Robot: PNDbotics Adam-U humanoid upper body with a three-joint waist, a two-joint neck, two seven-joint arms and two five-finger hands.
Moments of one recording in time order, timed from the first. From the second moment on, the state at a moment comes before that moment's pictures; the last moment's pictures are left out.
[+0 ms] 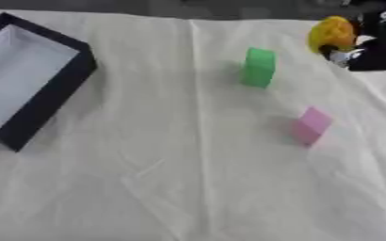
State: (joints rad) left arm -0.17 0.52 0.09 -1.98 0.24 0.06 0.20; right arm -0.44 -0.75 0.07 -1.70 -0.13 0.25 0.03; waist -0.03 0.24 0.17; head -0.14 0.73
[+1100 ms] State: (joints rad) left arm -0.52 0.60 -0.17 -1.98 0.26 -0.03 -0.09; right arm -0.51 -0.41 0.13 -1.66 -0.05 0.15 0.00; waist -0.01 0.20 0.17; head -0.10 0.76
